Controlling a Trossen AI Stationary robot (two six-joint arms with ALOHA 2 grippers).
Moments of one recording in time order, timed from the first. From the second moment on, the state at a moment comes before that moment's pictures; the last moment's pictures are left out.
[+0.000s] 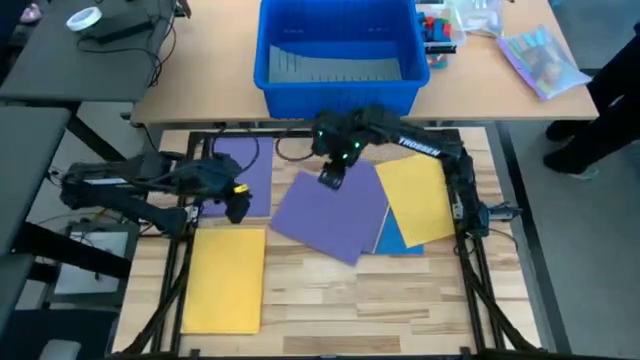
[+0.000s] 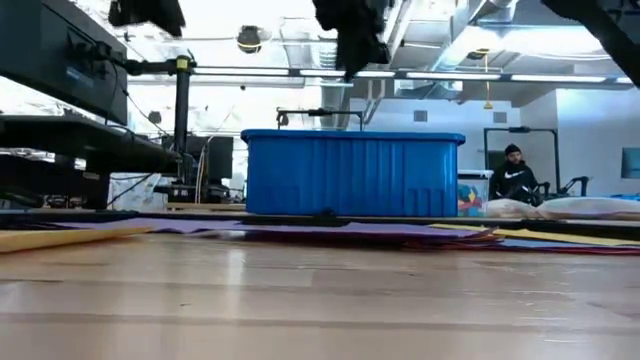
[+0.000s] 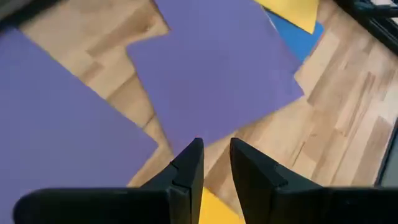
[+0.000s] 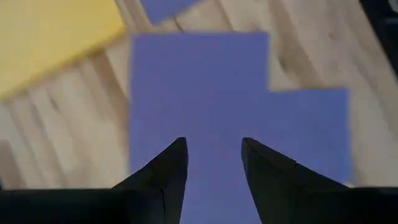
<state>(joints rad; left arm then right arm) 0.01 1.01 1.18 -1.00 -0.15 -0.69 -0.28 2.08 2.34 -1.49 -0.08 0.12</state>
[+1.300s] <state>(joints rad) 0.16 1.67 0.57 0.39 0.19 -0.72 -0.48 2.09 1.50 -0.87 -0.31 0.12</state>
